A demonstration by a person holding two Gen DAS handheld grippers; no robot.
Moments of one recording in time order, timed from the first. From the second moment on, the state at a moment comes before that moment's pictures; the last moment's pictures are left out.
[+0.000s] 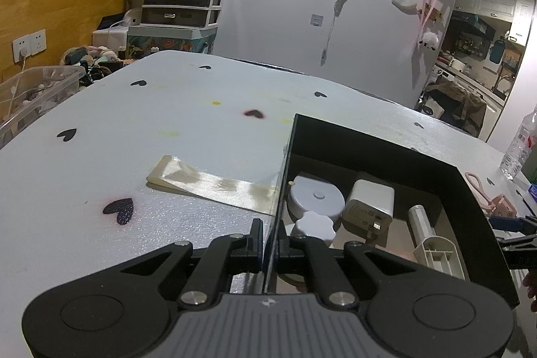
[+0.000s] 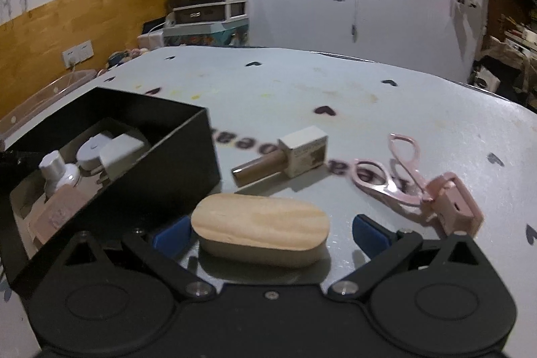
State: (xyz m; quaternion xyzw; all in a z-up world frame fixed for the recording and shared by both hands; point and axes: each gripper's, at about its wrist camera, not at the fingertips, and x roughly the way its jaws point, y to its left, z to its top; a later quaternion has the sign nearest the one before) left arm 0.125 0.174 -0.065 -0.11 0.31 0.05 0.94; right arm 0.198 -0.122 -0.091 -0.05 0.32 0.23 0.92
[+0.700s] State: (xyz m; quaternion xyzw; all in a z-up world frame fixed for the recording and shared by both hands) left arm 0.123 0.173 -0.063 -0.11 0.31 0.05 0.94; right arm 0.218 -0.129 -0.092 -0.03 0.35 0.23 0.91
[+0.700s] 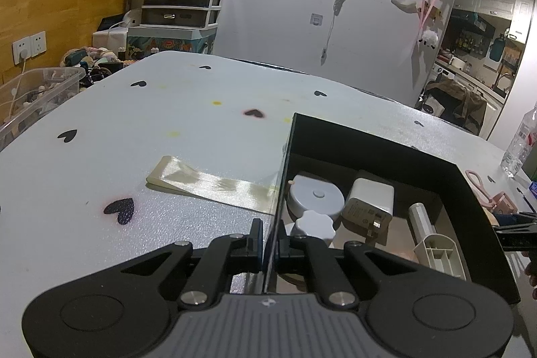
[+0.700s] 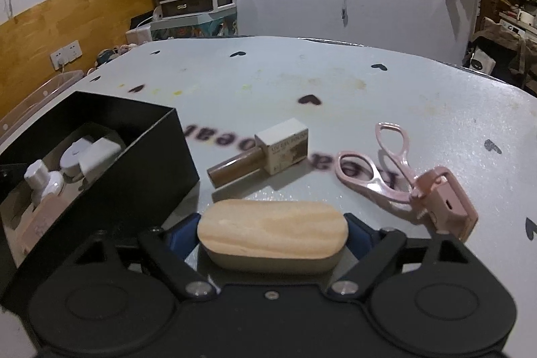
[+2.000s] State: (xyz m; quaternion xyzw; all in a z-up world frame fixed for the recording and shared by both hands) left arm 0.123 0.176 -0.064 -0.12 0.31 0.04 0.94; right arm 0.209 -0.018 -0.030 -0.17 0.32 0.47 0.80
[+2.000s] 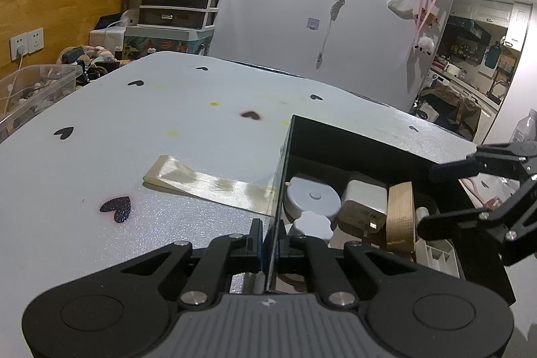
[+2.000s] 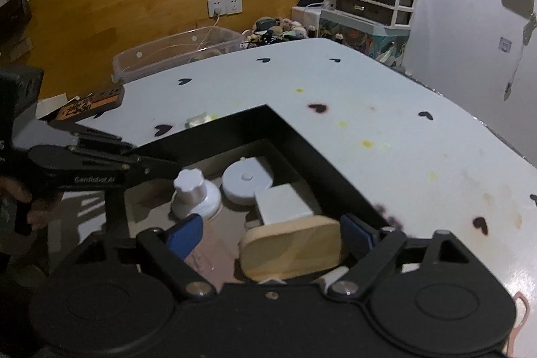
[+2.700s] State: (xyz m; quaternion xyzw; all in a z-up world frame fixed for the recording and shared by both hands) left arm 0.124 0.175 -0.065 -0.11 0.31 0.04 0.94; right arm 0.187 -0.042 -0.010 -0.14 0.31 0.45 0.82
